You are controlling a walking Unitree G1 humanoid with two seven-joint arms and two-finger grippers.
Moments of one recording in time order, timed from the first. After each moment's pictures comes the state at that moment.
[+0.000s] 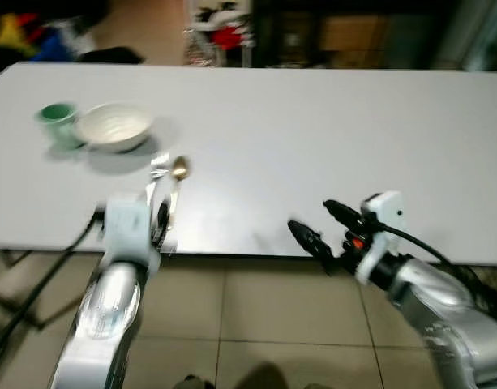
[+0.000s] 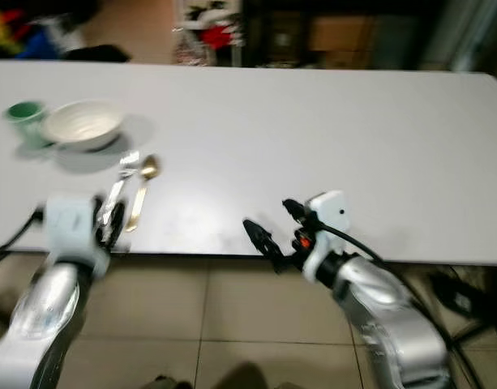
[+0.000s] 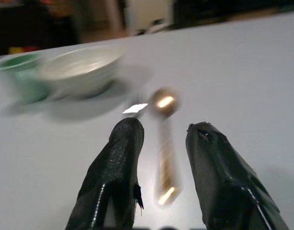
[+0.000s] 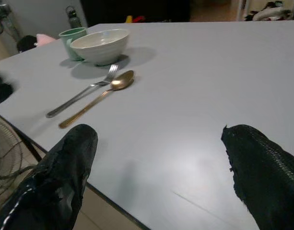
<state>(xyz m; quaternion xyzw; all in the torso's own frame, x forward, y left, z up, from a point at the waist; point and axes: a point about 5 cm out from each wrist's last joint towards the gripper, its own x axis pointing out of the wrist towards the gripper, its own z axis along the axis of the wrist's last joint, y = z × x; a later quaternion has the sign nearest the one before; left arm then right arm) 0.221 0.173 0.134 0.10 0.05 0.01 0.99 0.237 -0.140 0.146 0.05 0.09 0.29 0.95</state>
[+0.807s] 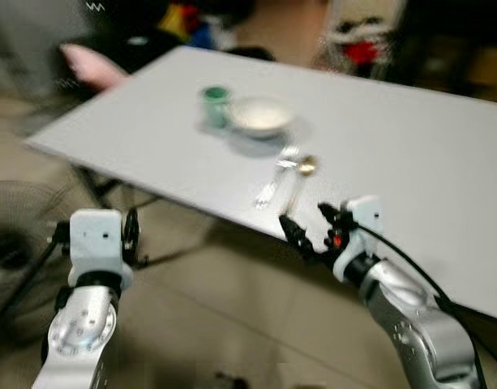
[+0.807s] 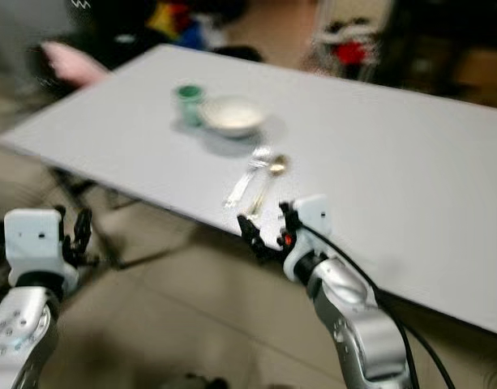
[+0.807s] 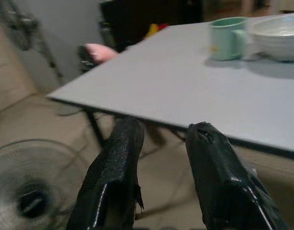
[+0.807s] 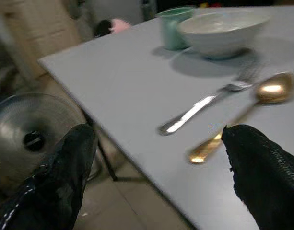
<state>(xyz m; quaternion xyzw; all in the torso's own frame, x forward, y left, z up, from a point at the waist) 0.207 0.187 0.145 0.09 0.05 0.07 0.99 0.245 -0.126 0.125 0.06 0.11 0.24 0.96</state>
